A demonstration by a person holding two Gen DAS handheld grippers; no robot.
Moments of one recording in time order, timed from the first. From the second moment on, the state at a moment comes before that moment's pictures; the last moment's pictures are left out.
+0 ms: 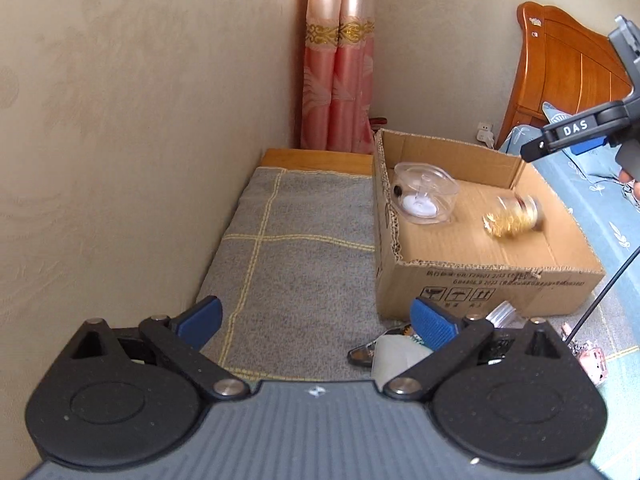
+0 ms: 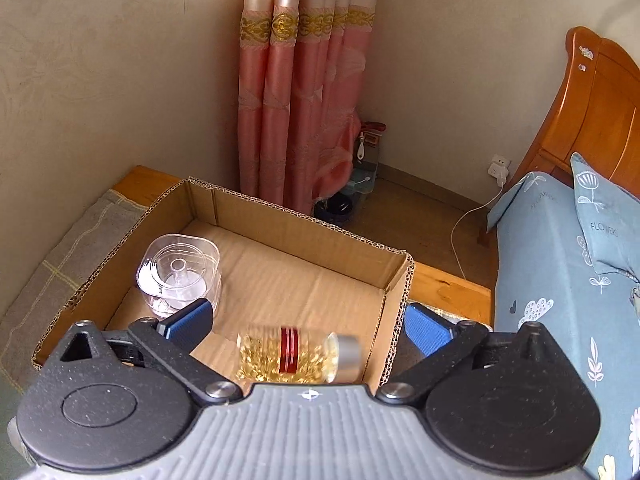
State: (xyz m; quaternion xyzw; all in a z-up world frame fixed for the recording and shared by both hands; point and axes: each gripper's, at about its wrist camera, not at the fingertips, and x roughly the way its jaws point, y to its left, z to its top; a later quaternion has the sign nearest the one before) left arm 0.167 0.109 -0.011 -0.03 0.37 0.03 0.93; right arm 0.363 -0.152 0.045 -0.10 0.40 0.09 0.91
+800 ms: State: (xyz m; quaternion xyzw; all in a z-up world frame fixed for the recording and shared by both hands) left arm 0.143 0.098 -0.023 0.00 0.38 0.00 0.92; right arm 0.233 -0.160 0.028 -0.07 0.39 0.14 0.91
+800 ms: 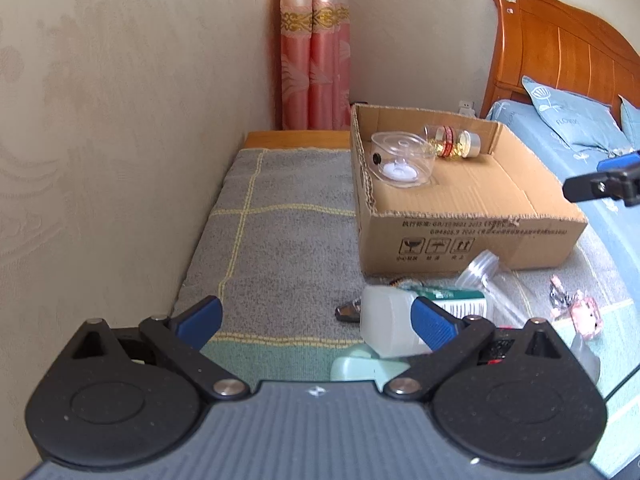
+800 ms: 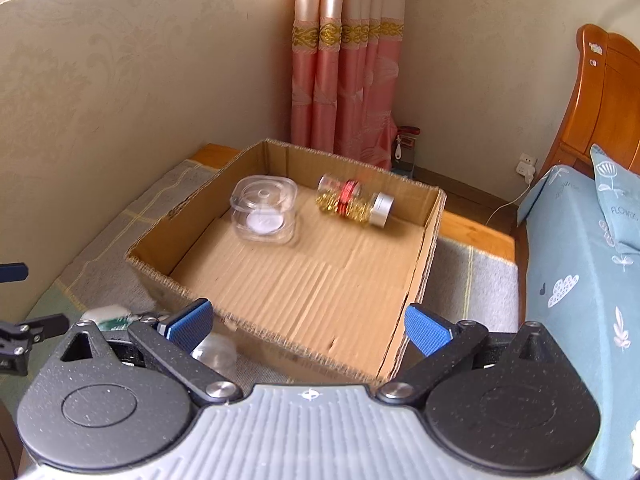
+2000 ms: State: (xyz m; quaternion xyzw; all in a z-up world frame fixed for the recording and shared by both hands) left arm 0.144 0.107 -0.096 0.02 0.44 -0.03 0.90; right arm 0.124 -0.132 -0.067 -0.10 0.41 0.18 0.89
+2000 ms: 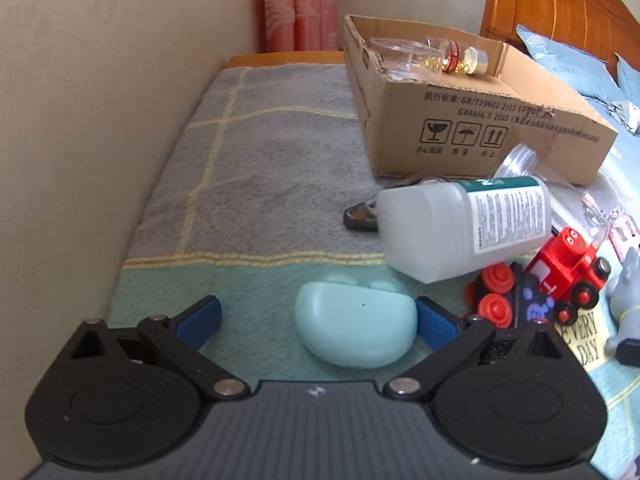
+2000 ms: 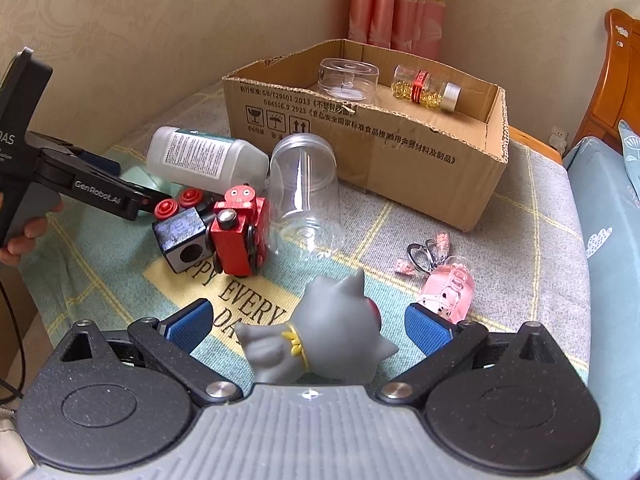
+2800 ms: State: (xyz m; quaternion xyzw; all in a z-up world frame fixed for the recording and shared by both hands) left arm 0.143 0.108 -0.099 0.03 0.42 -0.08 0.90; right arm 0.126 -0.132 -0.091 -0.12 0.42 0.23 0.87
